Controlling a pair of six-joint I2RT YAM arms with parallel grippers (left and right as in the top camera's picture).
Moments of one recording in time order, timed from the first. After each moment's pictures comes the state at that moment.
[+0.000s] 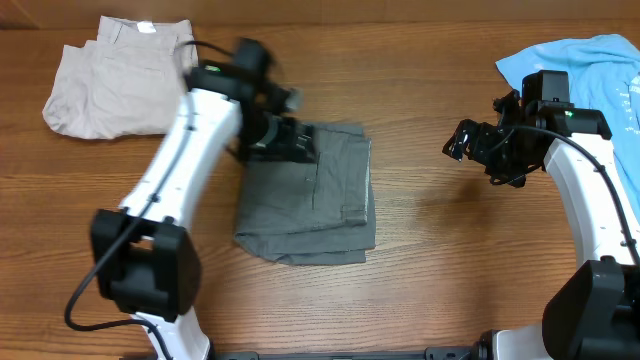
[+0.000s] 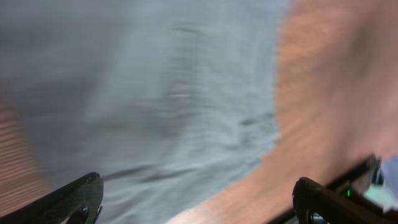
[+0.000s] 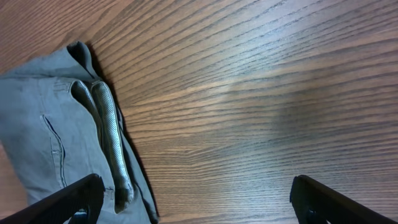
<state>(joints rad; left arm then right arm) -0.20 1.92 1.73 -1.27 0.42 -0.07 -0.10 1.64 1.33 -1.01 -0.33 0.25</state>
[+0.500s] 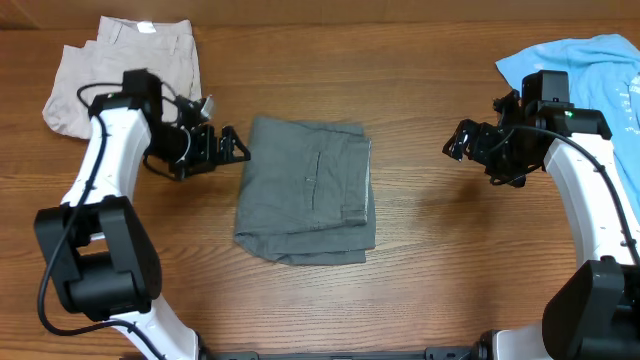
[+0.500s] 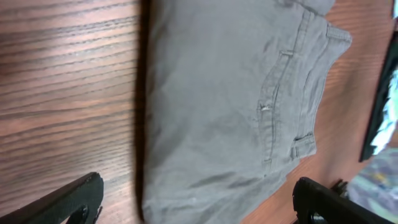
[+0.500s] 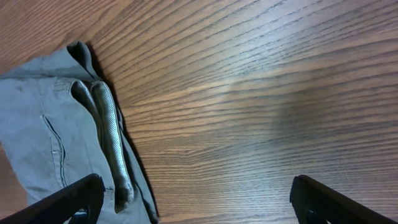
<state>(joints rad) 0.16 1.92 1.45 -1.07 0.64 0.13 -0.10 1.64 1.33 -1.01 -0.33 0.25</state>
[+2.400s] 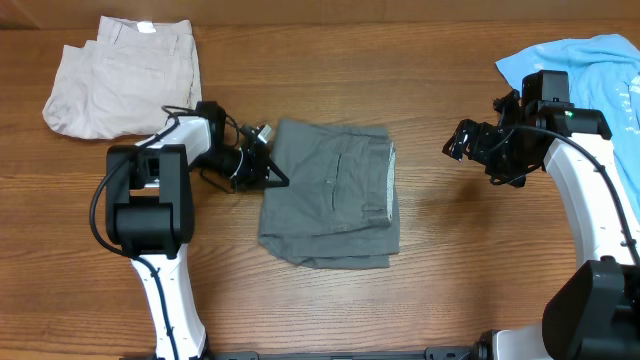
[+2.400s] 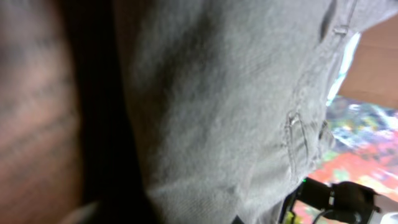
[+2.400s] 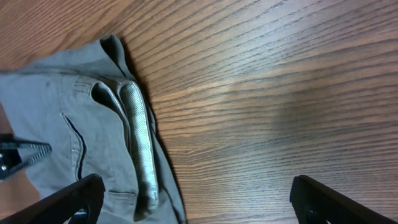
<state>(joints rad) -0.02 2.29 1.48 -0.93 0.87 0.18 -0.10 1.64 1.33 -1.01 -0.33 0.25</state>
